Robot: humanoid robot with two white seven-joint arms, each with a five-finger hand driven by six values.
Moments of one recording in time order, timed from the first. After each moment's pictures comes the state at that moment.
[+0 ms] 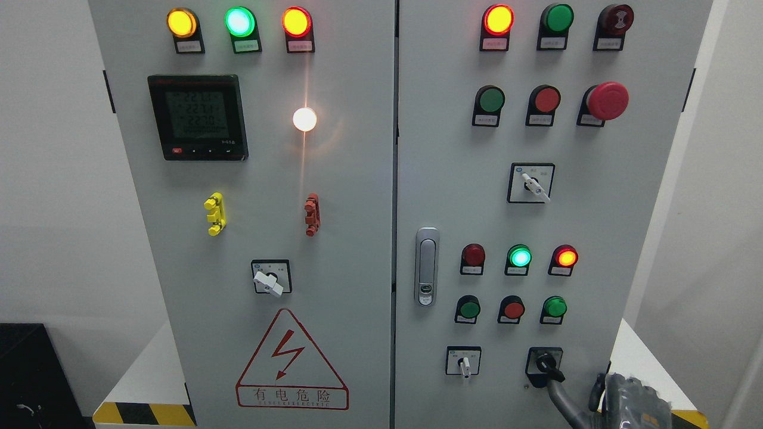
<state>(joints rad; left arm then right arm) 0.00 -0.10 -0.14 0.00 0.10 -0.06 0.15 -0.25 0.11 -0.21 -1.59 1.25 0.19 -0.02</state>
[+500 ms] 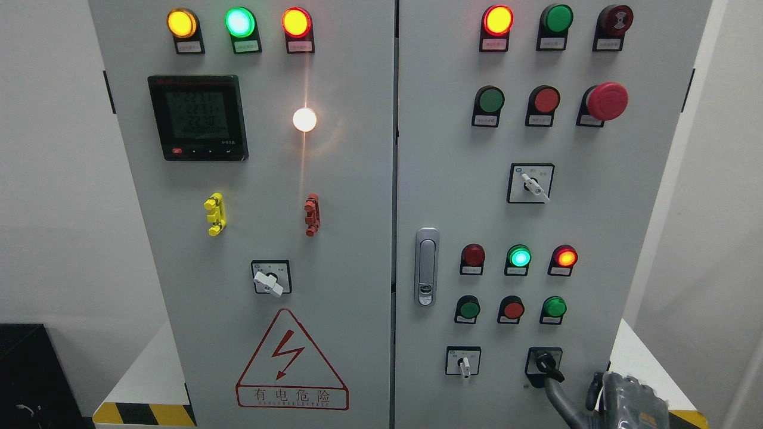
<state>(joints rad) 0.00 -0.10 -0.14 0.00 0.10 -0.06 0.15 -0.24 0.11 -0.19 -1.60 1.24 0.18 -0.02</state>
